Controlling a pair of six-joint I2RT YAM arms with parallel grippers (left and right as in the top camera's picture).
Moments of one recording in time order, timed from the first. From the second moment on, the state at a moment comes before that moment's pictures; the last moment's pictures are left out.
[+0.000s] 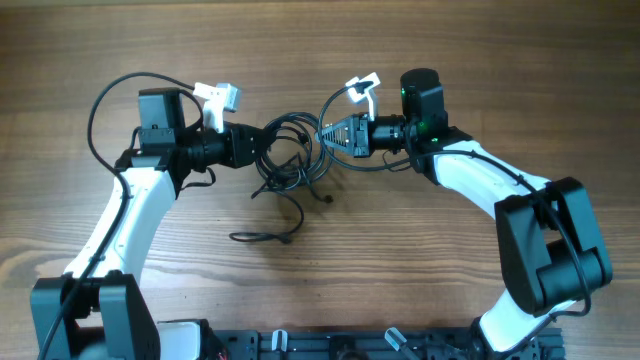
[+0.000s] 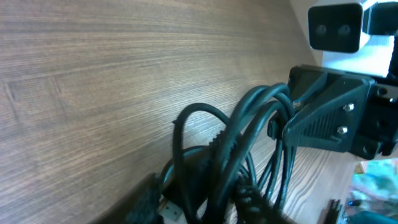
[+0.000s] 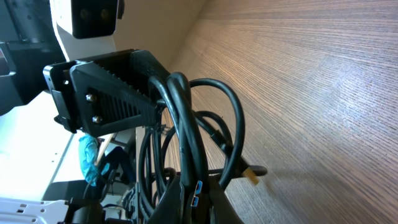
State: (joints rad) left arm 0.02 1.51 0.93 -0.34 0.84 -0.04; right arm 0.33 1.84 1.00 0.27 -1.08 0.45
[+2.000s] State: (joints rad) left arm 0.02 1.51 0.93 -0.36 0.32 -0.41; right arm -0.01 1.65 1.01 -0.23 -0.91 0.48
